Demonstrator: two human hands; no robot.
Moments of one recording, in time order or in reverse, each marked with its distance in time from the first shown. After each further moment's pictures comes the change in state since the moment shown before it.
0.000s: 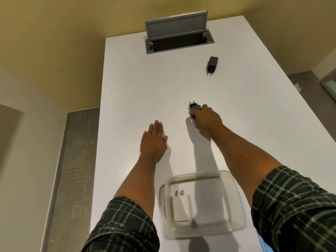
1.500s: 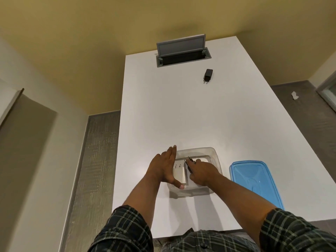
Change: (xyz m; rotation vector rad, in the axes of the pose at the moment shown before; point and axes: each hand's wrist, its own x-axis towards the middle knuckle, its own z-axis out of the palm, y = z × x) left_hand -0.192 0.042 -0.034 0.124 -0.226 0.270; right_hand -0.246 -0.031 0.050 -0.107 -0.355 -0.180
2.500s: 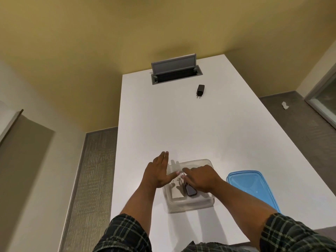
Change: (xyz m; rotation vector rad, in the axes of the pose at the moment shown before) left_hand 0.002 0.000 -0.027 -0.060 0.180 -0.131; right_hand -0.011 0.015 -0.027 -0.130 0.467 -0.259
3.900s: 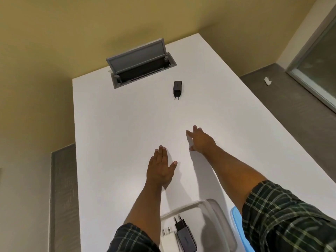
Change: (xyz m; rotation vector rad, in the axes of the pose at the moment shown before) left_hand 0.224 0.027 0.032 -0.089 -0.096 0.024; right_hand 0.181 0.222 0.010 0.218 -0.360 0.587
